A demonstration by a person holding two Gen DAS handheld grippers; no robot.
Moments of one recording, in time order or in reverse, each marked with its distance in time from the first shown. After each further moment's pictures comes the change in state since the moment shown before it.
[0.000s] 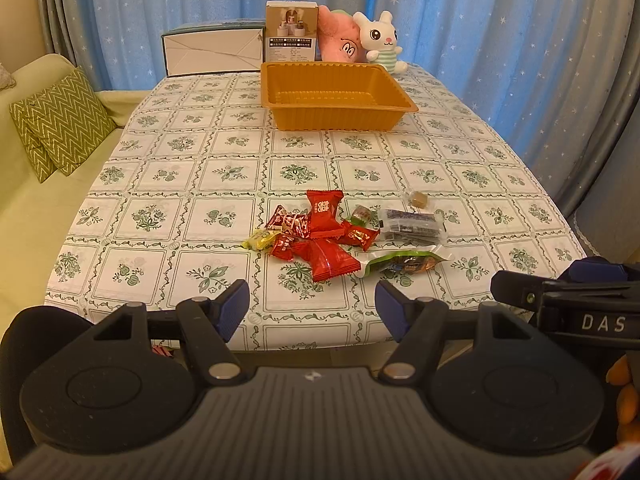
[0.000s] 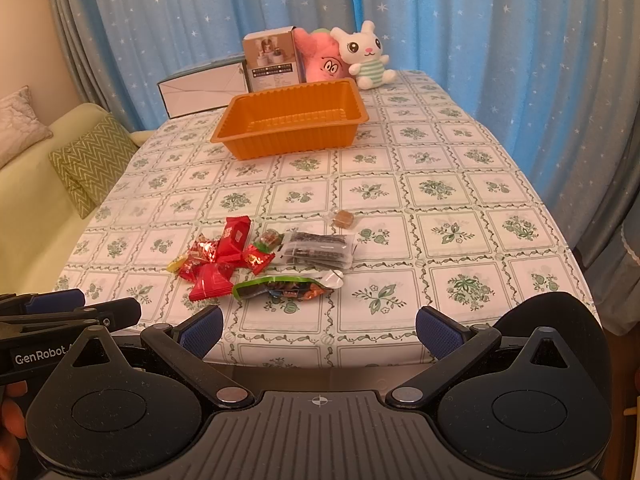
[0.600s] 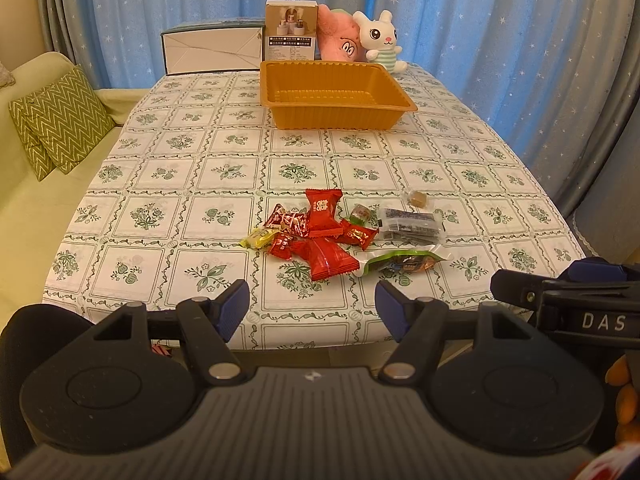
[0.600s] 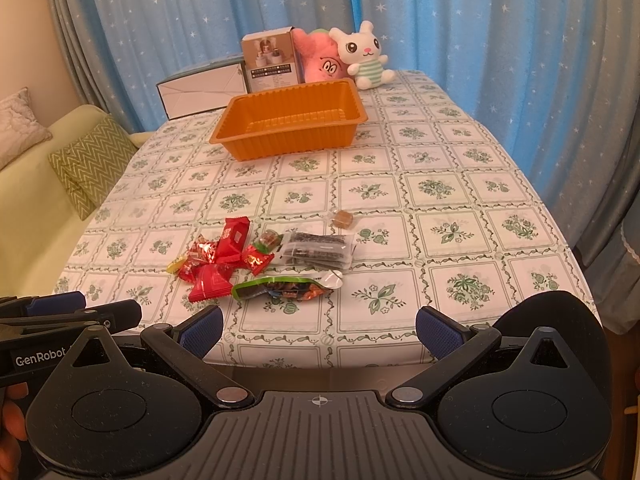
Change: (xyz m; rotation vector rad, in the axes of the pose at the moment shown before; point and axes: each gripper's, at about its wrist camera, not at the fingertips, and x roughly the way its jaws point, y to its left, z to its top) left arm 0.001 -0.001 -0.001 -0.003 0.001 -0.003; right arm 0.001 -0.001 0.000 0.002 0.000 0.001
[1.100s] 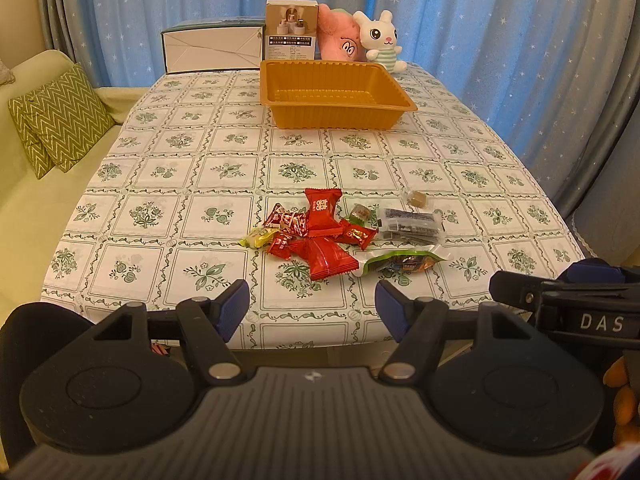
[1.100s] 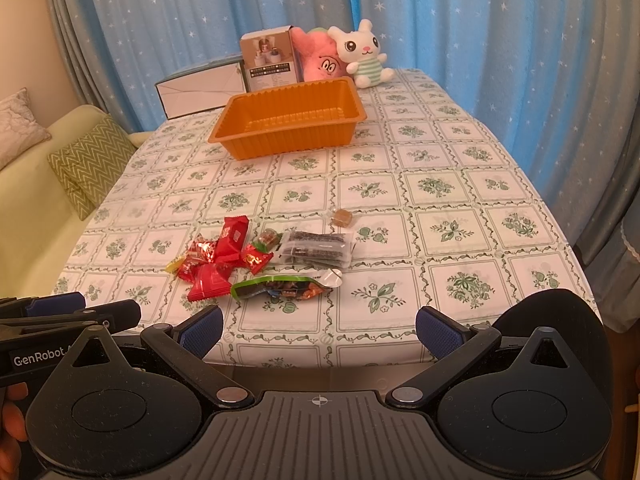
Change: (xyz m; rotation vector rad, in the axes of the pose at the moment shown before) left arm 0.001 0.000 -0.001 -0.002 0.000 -0.003; right arm 0.001 0.000 0.000 0.001 0.001 0.000
